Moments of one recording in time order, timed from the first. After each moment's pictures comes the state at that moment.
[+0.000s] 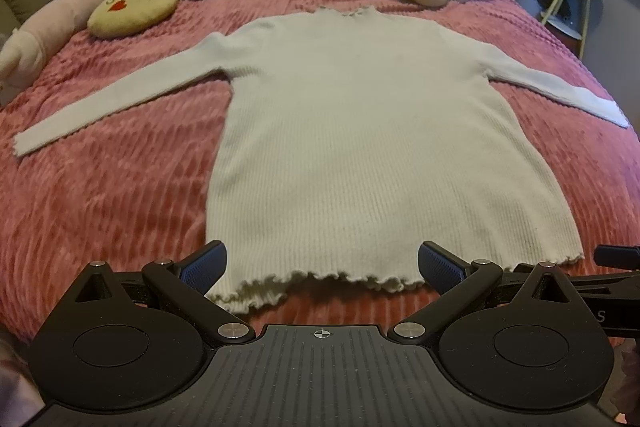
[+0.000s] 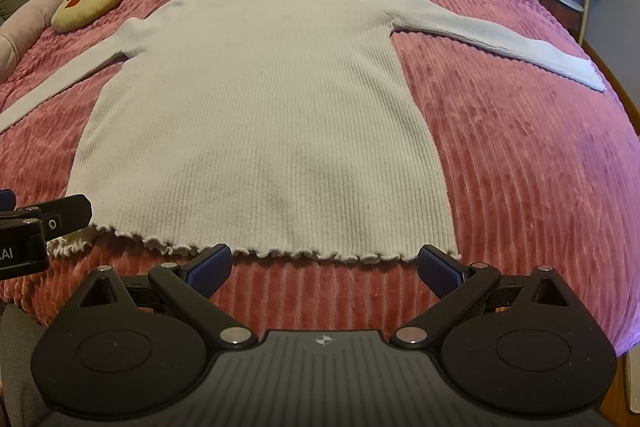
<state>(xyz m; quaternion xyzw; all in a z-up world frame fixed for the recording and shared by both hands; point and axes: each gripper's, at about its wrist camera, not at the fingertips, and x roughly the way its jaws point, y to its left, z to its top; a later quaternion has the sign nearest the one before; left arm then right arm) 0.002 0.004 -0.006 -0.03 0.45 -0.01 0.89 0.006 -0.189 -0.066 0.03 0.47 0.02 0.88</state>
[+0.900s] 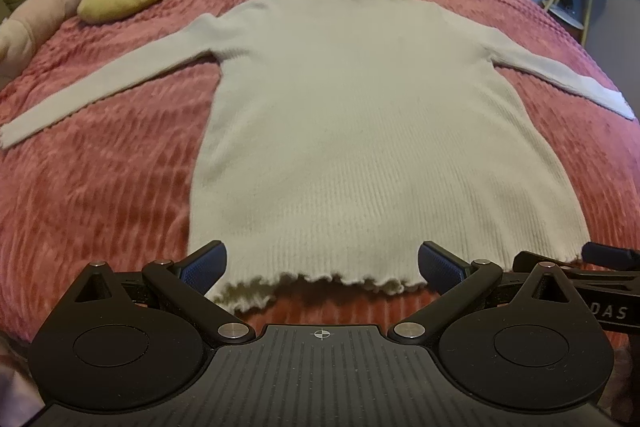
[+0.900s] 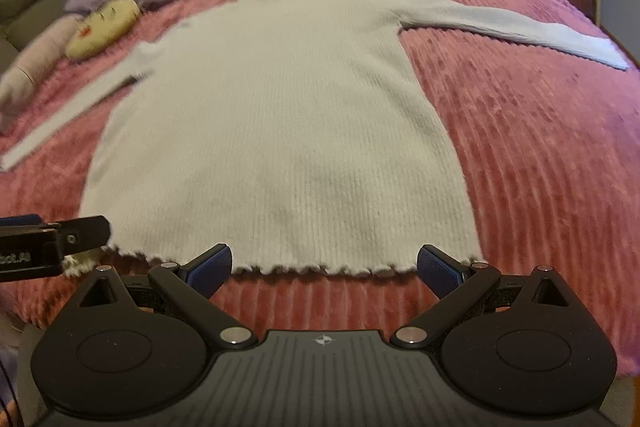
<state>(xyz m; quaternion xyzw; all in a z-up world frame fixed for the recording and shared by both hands) 0.022 0.001 -0.023 -0.03 0.46 -0.01 0.89 0.012 -0.211 -0.089 0.09 0.44 0.07 0.89</state>
